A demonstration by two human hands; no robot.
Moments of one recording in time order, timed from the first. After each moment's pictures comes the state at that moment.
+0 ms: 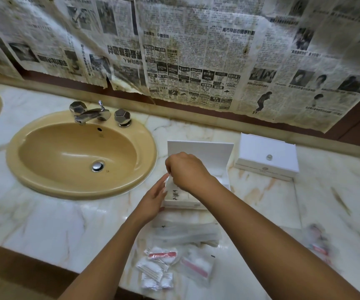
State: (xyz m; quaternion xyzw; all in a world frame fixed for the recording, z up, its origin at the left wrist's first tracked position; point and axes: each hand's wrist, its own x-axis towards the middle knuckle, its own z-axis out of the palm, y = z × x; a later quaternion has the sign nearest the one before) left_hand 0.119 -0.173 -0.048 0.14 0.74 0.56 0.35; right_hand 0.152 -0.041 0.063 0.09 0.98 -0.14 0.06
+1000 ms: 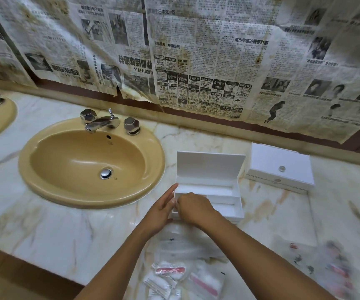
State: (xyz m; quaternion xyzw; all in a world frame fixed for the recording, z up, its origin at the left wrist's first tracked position) left_hand 0.109 -0.176 -0.063 0.15 0.70 0.58 0.38; right_hand 0.163 -0.053 -0.001 0.12 0.96 -0.16 0.20
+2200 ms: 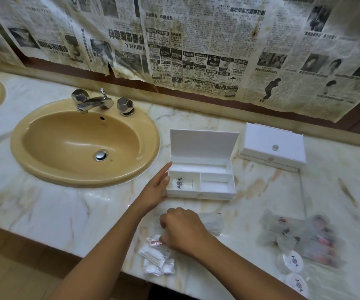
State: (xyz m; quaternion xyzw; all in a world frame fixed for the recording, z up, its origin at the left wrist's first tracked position) left_hand 0.119 -0.177 -0.054 0.16 0.74 0.55 0.35; right_hand 0.242 -0.107 -0.018 0.02 0.97 -0.18 0.13
